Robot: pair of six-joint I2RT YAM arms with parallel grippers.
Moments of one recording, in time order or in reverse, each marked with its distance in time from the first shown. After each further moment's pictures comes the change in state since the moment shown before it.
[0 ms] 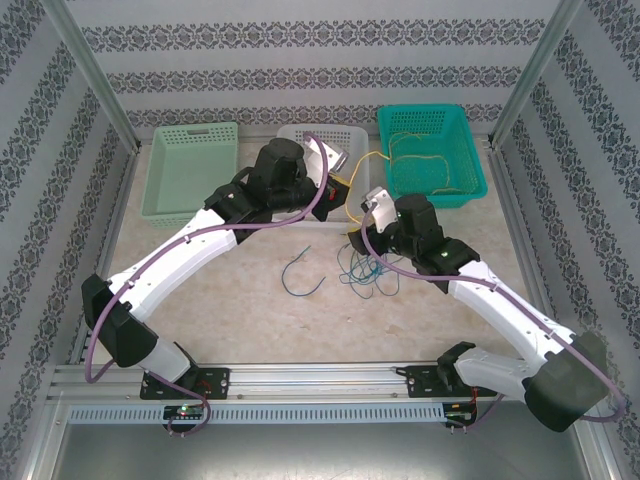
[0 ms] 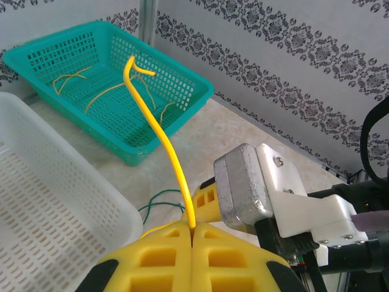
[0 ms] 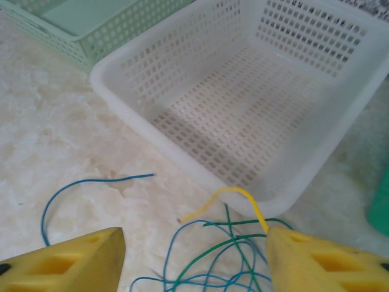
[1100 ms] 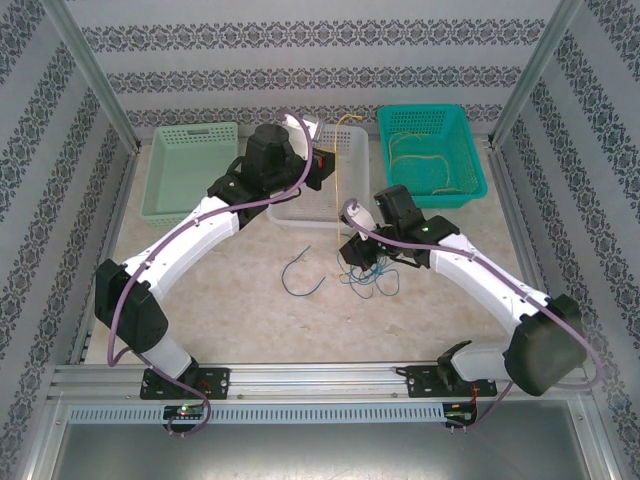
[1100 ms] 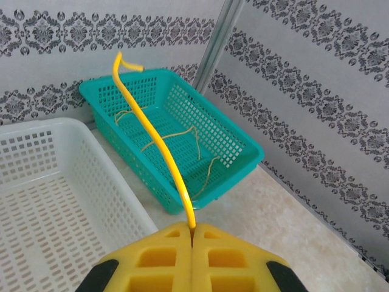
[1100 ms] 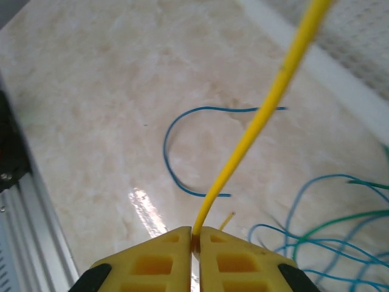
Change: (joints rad) left arm 0.130 0.080 -0.051 0.275 -0.054 -0.166; right arm 0.019 0.220 0.170 -0.309 -0.412 -0.012
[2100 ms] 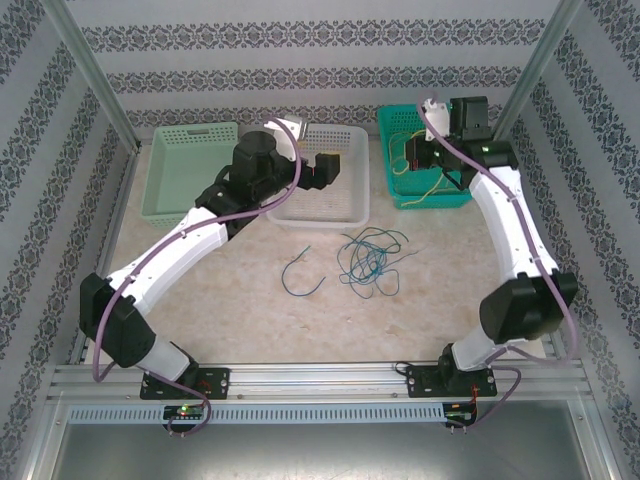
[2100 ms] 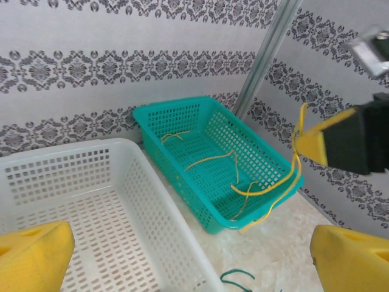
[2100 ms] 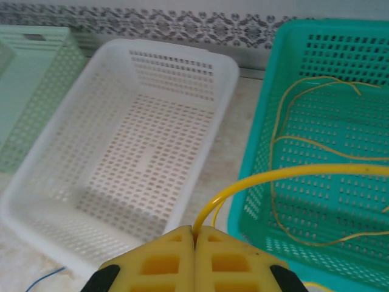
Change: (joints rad) left arm 0.002 -0.113 -0.100 0.045 -0.172 0.038; right arm -0.446 0.277 0.676 -0.188 0.238 0.086
